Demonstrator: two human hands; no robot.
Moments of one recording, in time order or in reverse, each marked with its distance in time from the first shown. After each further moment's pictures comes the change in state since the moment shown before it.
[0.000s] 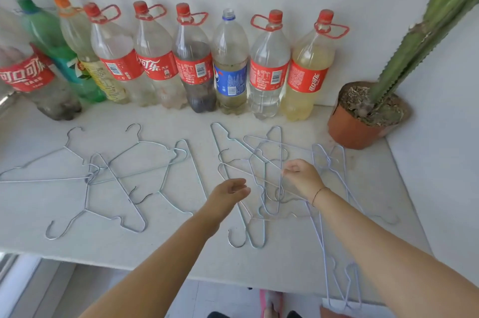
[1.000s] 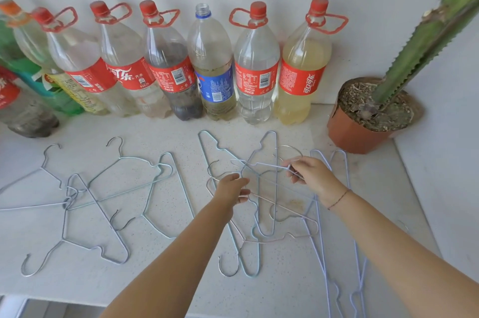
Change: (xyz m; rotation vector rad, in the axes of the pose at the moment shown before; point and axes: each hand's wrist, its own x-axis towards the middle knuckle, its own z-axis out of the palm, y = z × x) left_hand 0.097 0.027 0.034 -0.273 0.148 -0.286; right_hand 0.031 -0.020 -0.042 0.316 -0.173 -0.002
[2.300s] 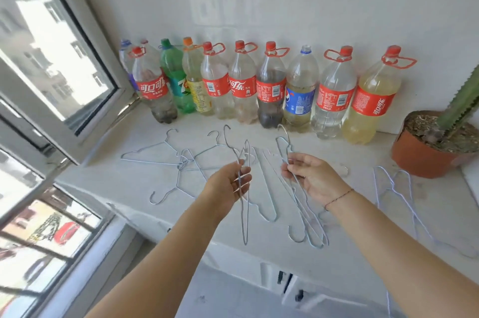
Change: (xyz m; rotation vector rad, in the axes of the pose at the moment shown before) left_hand -0.200 -0.012 -0.169 -0.498 0.023 0.290; right_hand -0.141 -0.064 0.154 0.517 -0.297 -0.105
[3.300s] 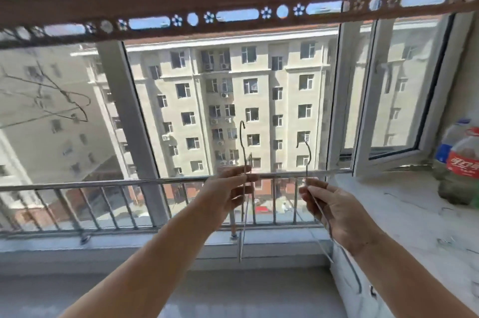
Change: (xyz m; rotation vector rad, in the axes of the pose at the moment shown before) left_hand -0.526 -0.023 -0.171 -0.138 0.857 0.724; right_hand -0.319 0.067 0.293 -0.140 -1.081 0.370
